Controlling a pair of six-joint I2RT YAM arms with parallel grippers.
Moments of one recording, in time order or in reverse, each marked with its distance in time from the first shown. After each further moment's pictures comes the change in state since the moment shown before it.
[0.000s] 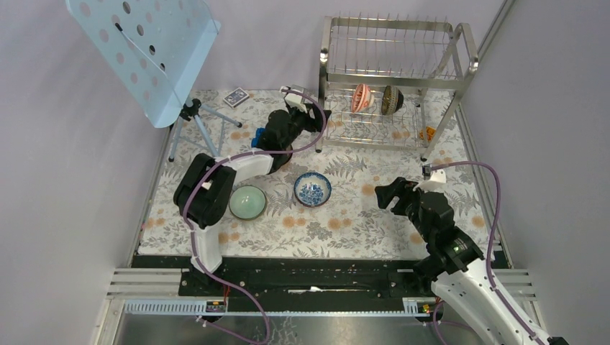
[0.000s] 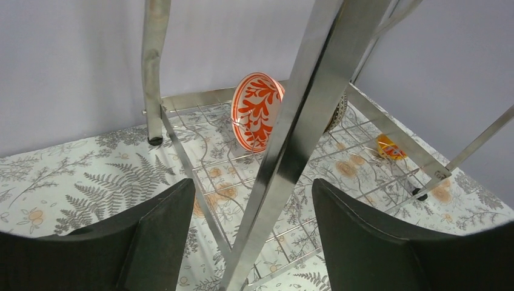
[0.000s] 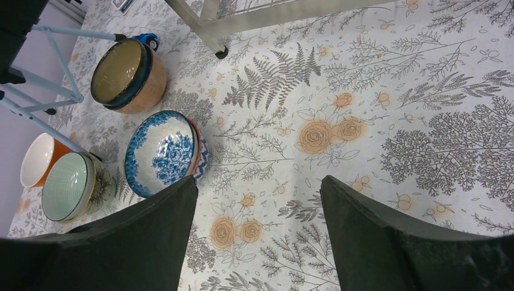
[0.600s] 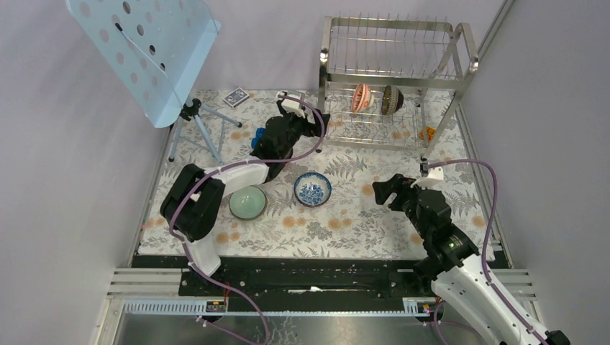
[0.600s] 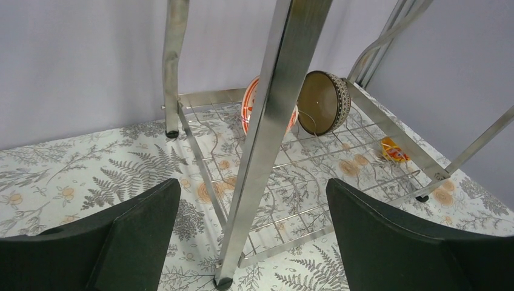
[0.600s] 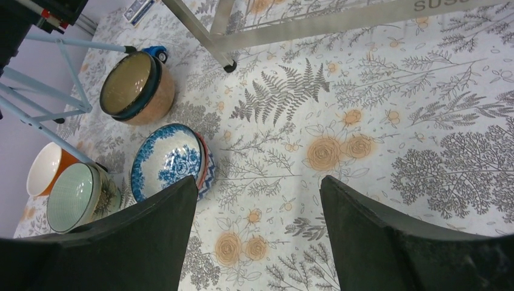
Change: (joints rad) left arm -0.049 -0.143 -0.113 -0.030 -0.126 0.021; right arm 0.000 0.049 -0.018 0.121 0.000 -0.008
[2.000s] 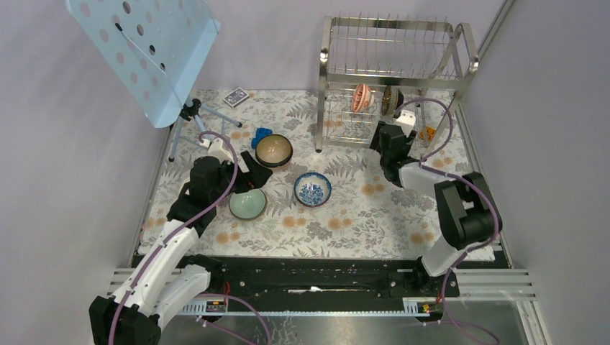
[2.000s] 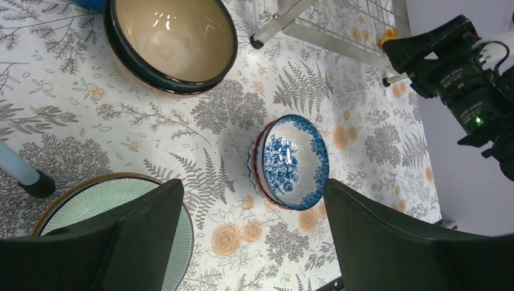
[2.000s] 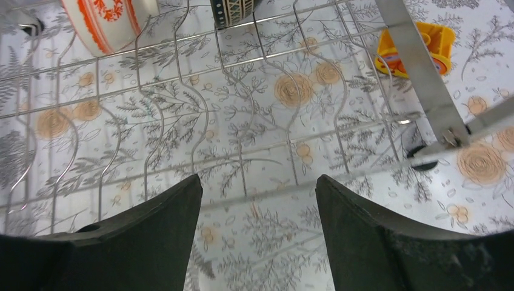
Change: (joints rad) left arm 0.277 -0.945 -0.439 -0.995 0.232 -0.401; right arm -0.209 1.215 0.468 0.558 0.337 -0.243
